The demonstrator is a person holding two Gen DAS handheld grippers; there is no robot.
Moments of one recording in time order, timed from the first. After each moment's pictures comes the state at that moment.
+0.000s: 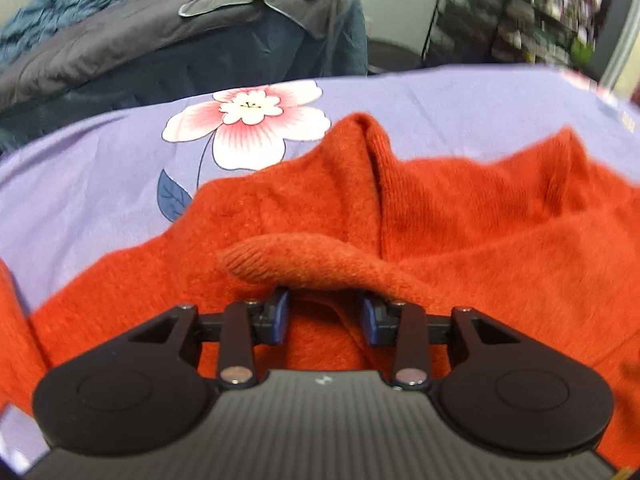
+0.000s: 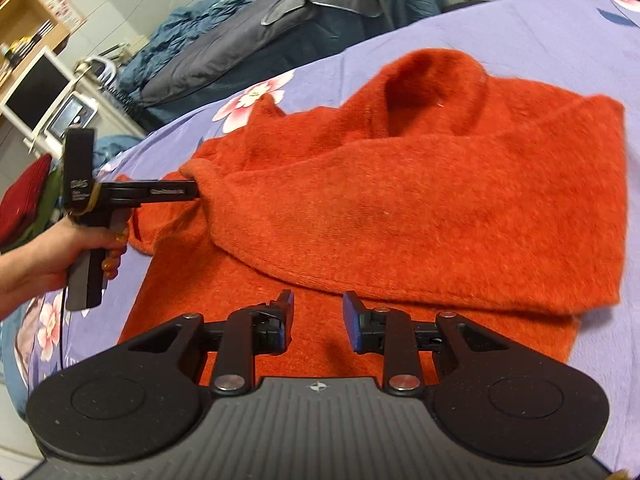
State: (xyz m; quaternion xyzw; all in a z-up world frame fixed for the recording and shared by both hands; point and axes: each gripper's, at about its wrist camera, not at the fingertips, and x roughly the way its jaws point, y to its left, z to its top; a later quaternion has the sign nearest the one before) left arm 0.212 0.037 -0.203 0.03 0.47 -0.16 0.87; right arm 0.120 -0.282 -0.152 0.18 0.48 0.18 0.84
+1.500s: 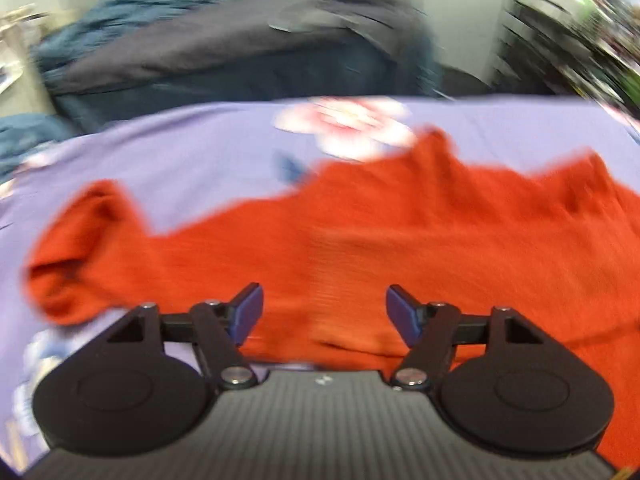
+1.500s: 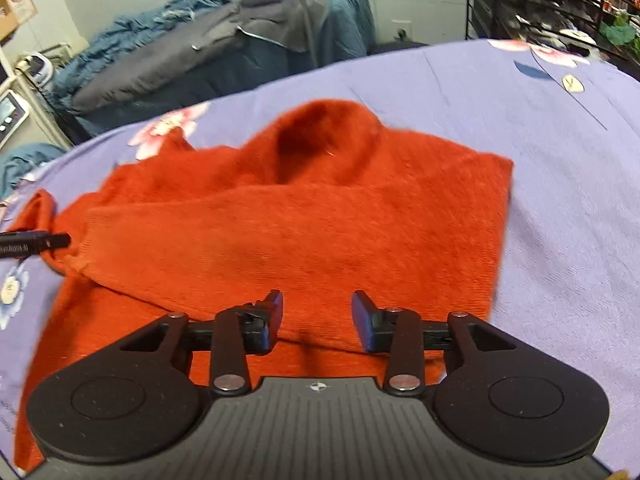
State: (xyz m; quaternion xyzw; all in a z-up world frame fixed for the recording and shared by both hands) left arm 0.138 0.097 -0.156 0.02 0.44 -0.02 0.90; right arm 0.109 -0.322 -0.137 0.09 0.46 0.08 0.88
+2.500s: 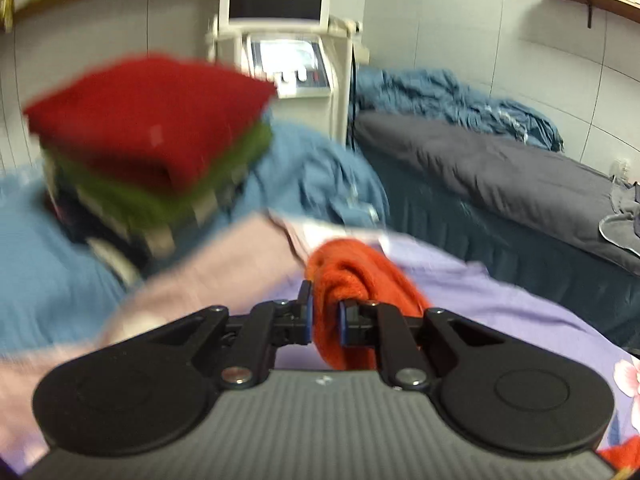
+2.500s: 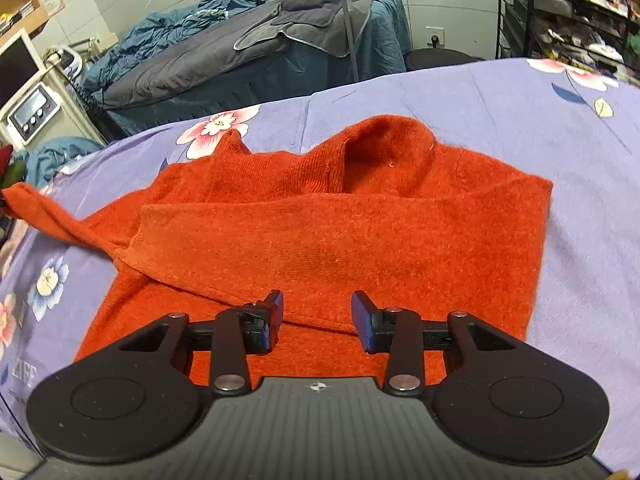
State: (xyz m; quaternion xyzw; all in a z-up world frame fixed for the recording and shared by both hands) left arm 0.145 0.371 -0.091 -0.11 0.27 0.33 0.90; right arm 0.107 -0.286 -0.111 0.10 0.46 0.11 0.88
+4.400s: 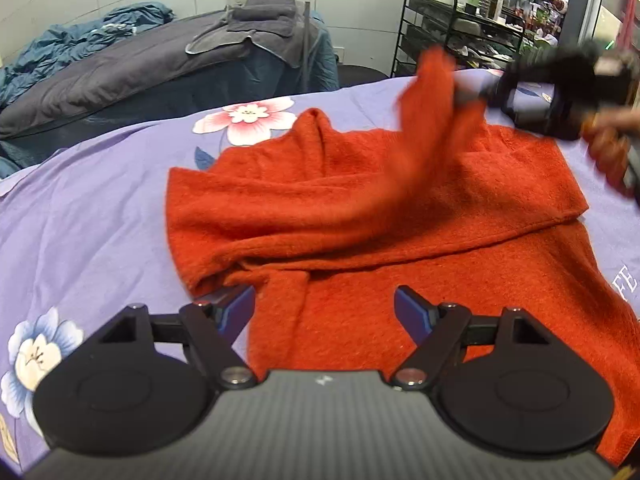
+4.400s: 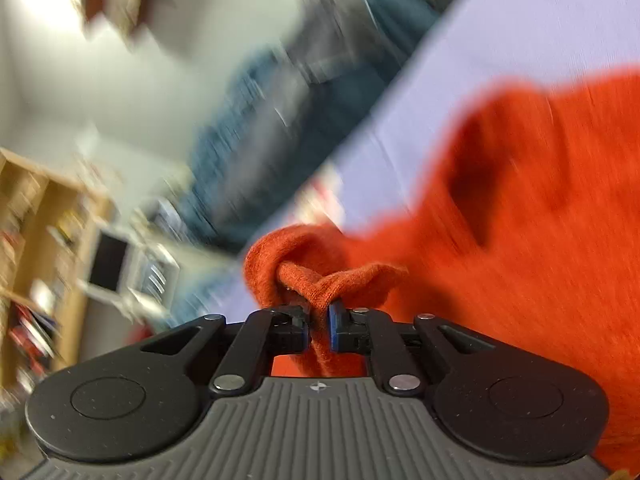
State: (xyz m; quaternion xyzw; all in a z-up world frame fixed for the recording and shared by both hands) left arm 0.042 0.060 -0.143 0.06 0.42 -0.18 0.89; right arm 0.206 -0.309 -0.143 0.47 0.37 0.20 0.78
